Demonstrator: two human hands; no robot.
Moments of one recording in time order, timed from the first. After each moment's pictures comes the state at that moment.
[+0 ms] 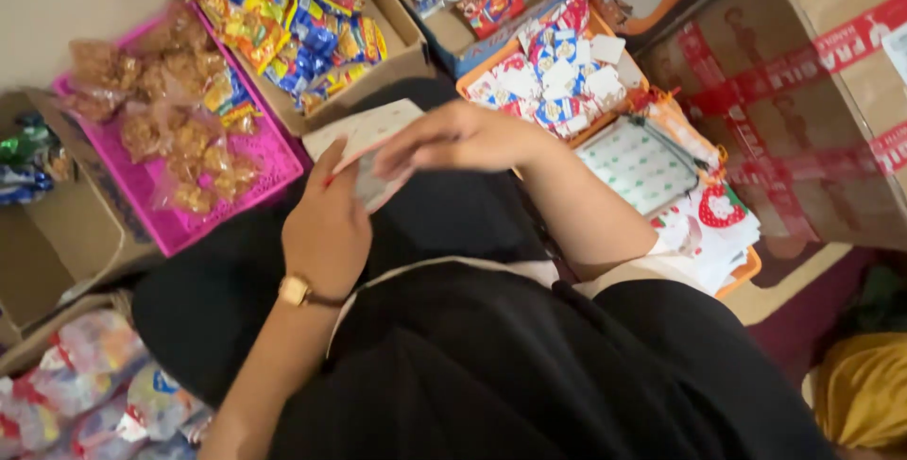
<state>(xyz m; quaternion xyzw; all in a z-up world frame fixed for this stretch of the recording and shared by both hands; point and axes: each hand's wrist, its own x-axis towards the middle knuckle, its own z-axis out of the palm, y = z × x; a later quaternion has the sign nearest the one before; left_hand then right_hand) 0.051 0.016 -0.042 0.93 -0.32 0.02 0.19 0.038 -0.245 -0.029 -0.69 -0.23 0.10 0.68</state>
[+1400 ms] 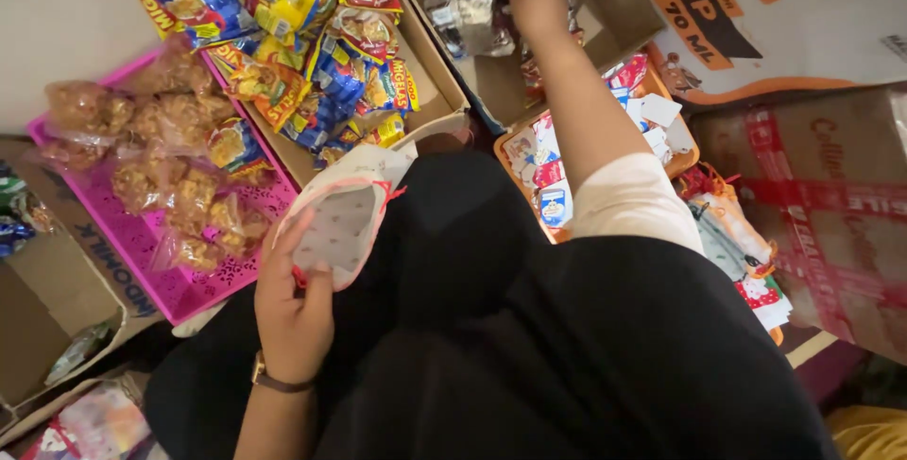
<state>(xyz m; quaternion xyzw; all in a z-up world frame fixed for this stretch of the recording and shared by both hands) 0.160 0.040 -0.063 0.86 -0.17 -0.08 0.48 0.313 -0.448 -0.301 -0.91 0.18 -0.26 0.28</state>
